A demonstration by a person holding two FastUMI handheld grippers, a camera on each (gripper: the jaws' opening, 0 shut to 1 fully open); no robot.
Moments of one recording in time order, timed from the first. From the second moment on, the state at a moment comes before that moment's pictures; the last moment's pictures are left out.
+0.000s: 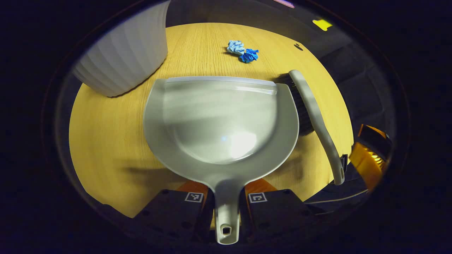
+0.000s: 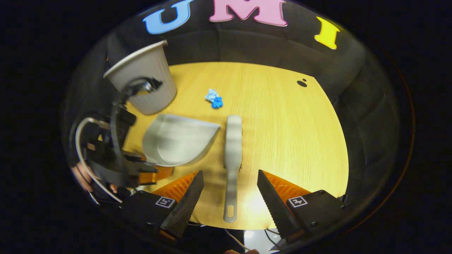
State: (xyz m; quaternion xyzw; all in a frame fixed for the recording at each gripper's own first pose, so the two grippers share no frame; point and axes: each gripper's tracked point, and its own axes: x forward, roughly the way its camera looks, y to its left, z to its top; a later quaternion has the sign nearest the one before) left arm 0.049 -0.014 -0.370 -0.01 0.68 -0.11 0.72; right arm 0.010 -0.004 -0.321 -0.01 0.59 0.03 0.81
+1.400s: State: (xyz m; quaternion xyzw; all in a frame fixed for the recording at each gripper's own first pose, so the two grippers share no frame) left arm 0.052 0.012 -0.367 0.08 0.72 -0.14 0.67; right arm 0.145 -0.070 -0.403 -0.06 0.69 0.11 0.71
